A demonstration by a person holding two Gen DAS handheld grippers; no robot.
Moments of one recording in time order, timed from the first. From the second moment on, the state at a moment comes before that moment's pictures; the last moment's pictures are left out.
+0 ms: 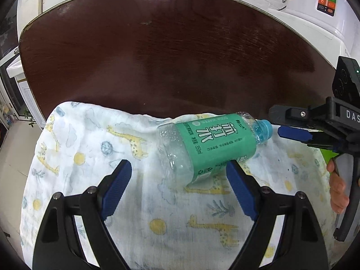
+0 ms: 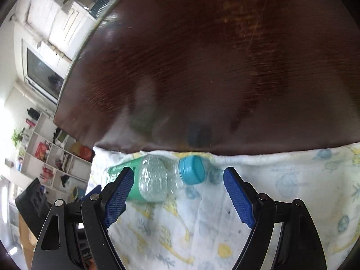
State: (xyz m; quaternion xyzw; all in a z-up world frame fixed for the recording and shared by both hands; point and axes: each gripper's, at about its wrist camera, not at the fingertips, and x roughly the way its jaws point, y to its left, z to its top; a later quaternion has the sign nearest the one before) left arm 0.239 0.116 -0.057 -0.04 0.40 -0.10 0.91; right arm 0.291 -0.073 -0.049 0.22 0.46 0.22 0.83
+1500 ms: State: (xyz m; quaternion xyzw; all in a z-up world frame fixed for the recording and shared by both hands) left arm 0.167 -0.018 0.035 0.04 0.31 -0.24 0.92; right arm 0.168 -0.201 0.044 0.21 0.36 0.17 0.89
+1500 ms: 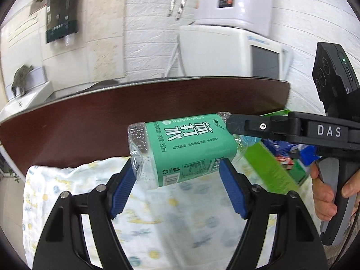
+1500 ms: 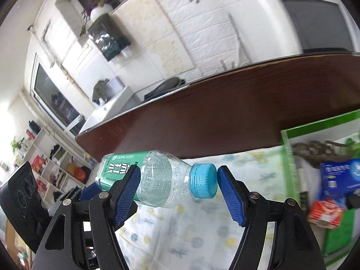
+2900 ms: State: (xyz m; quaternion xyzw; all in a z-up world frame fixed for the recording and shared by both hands) left arm 0.152 -0.310 0.021 0.13 0.33 -0.41 0.84; right arm 0.090 -0.427 0.010 0.17 0.32 -0.11 0.92
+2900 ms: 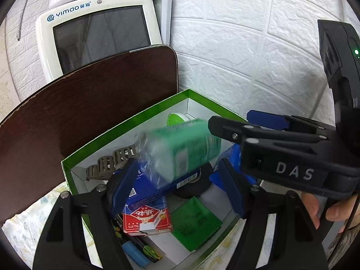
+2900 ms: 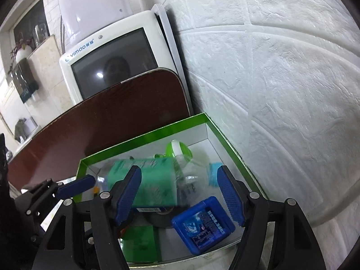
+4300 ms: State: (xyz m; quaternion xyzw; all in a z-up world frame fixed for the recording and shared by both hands) left arm 0.054 -0.174 0.061 0.12 0.26 -0.35 0.89; right arm -0.063 -0.316 0.053 0.06 0.29 -0.22 0.93
